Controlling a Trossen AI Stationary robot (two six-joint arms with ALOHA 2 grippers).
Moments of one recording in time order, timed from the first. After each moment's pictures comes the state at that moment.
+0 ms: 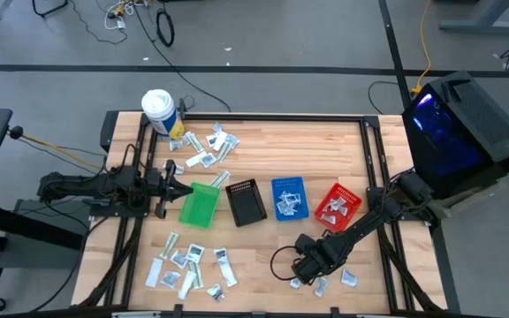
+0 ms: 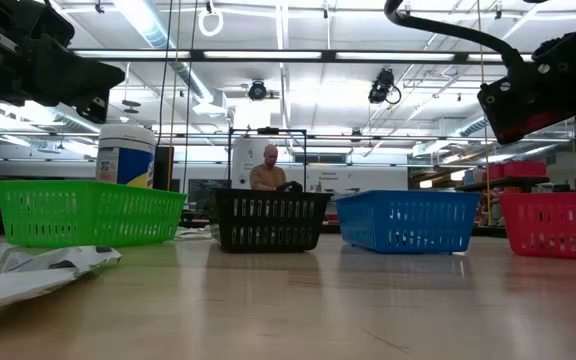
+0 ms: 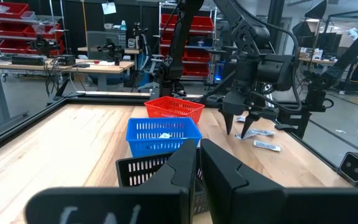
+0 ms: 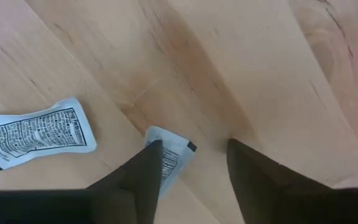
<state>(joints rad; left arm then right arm) -0.04 0.01 0.01 0.05 0.00 -0.07 0.64 1.91 1.18 -0.81 0.01 1.28</state>
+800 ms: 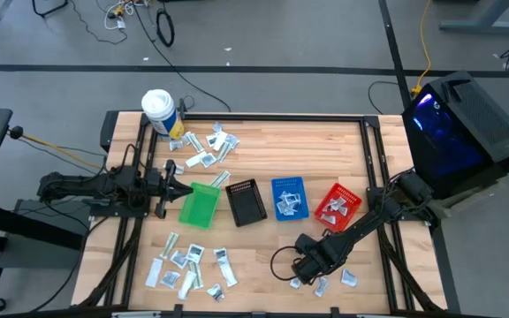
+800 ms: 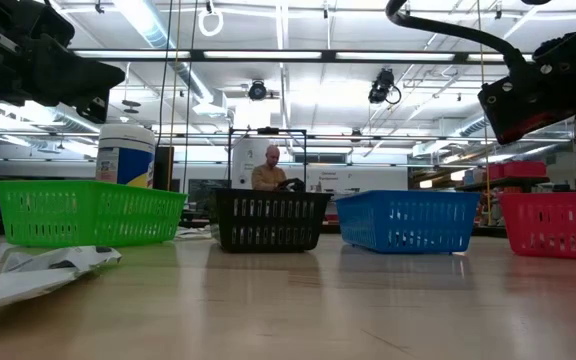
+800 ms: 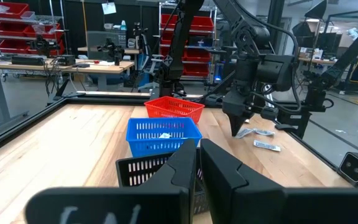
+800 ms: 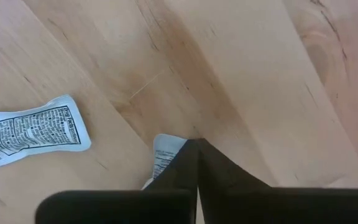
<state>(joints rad) -0.04 0.01 0.01 0.05 0.00 -0.07 0.64 1.91 1.18 -0.81 0.01 1.25</state>
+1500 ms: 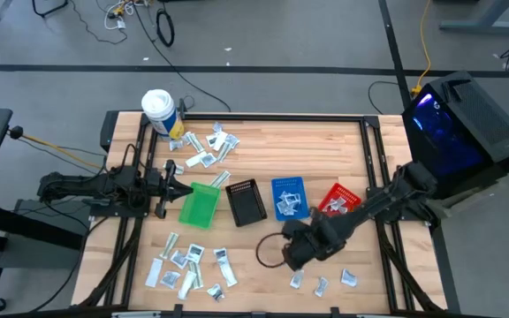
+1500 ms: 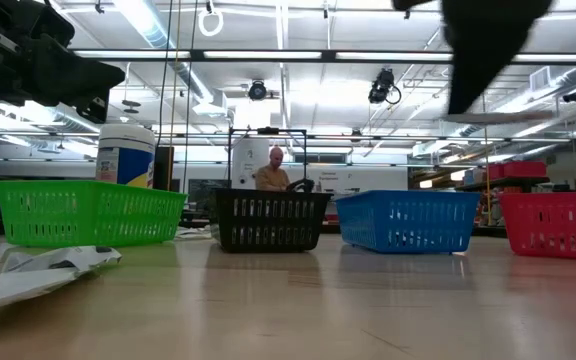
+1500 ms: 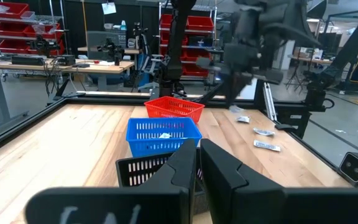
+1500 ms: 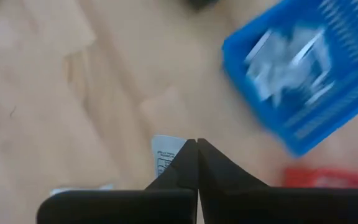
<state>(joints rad) -0.04 0.01 0.01 0.05 0.00 -0.07 0.52 1.81 1.46 -1.07 0.32 0.96</state>
